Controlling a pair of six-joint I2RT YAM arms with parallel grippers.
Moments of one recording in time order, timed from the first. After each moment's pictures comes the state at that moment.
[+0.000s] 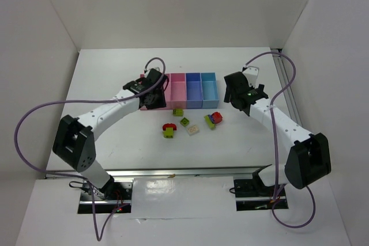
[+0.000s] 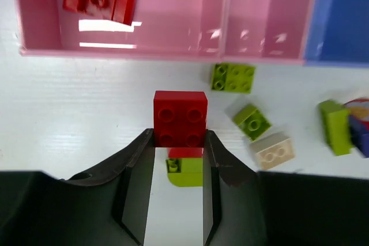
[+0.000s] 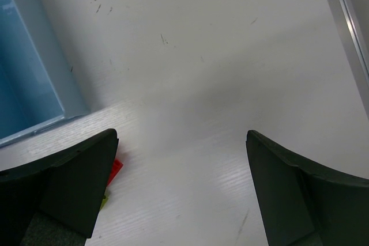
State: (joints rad) left arm -0.56 1.62 1.27 -0.67 -0.24 -0.66; right arm 0.40 1.36 1.05 -0.60 0.66 0.51
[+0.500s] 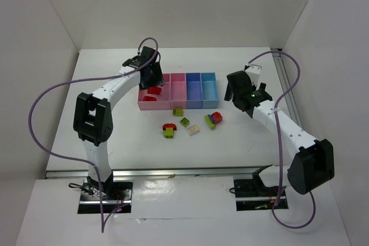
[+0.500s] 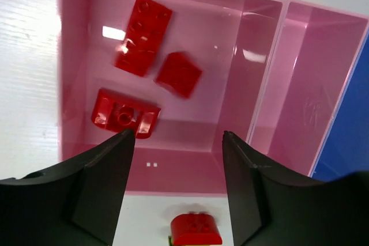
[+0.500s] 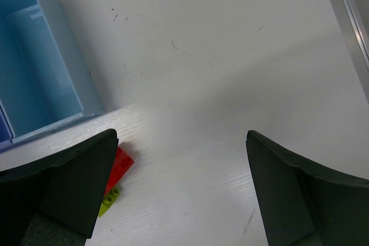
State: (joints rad) left arm -0.35 1.92 1.65 -0.71 -0.17 -0.59; right arm 0.40 1.31 1.06 -0.60 0.63 0.52
